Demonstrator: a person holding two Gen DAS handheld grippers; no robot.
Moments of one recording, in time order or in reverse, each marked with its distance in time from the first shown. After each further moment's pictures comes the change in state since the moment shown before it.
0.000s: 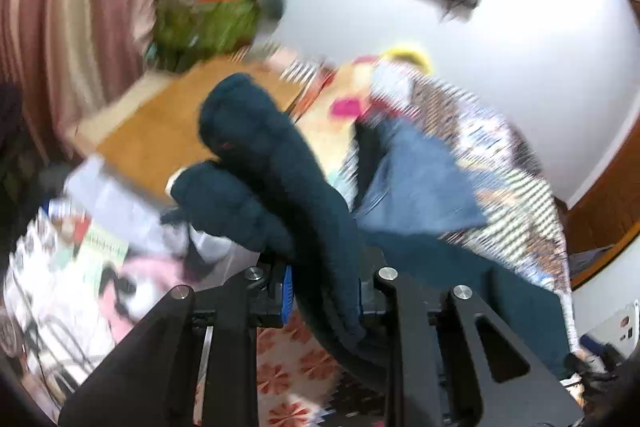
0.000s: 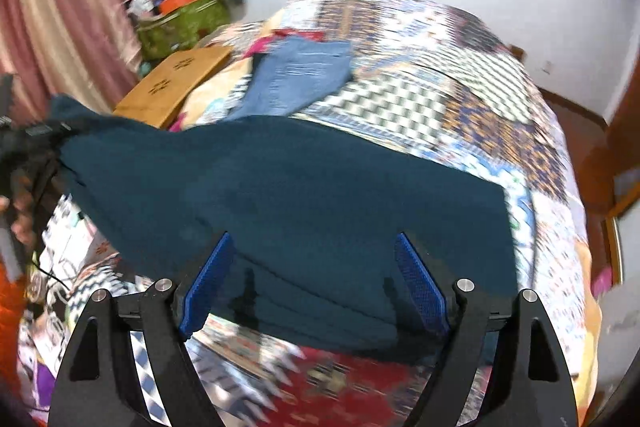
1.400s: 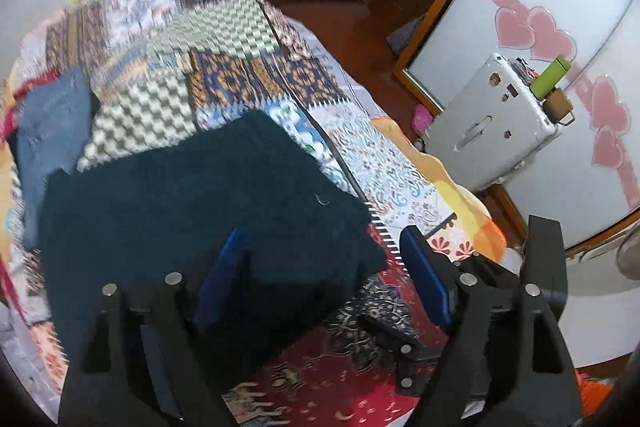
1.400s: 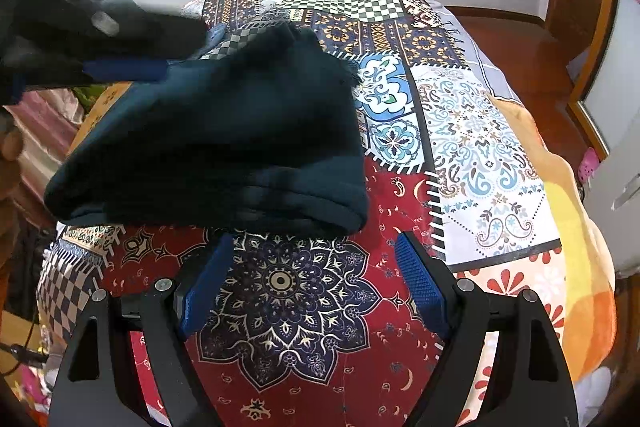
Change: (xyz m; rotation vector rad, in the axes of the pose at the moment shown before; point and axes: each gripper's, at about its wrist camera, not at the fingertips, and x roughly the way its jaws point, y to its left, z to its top) left arm 0.013 -0.359 -0.122 0.689 0.496 -0.610; right arm -0.039 -0.100 -0.090 0.264 0.039 -0.065
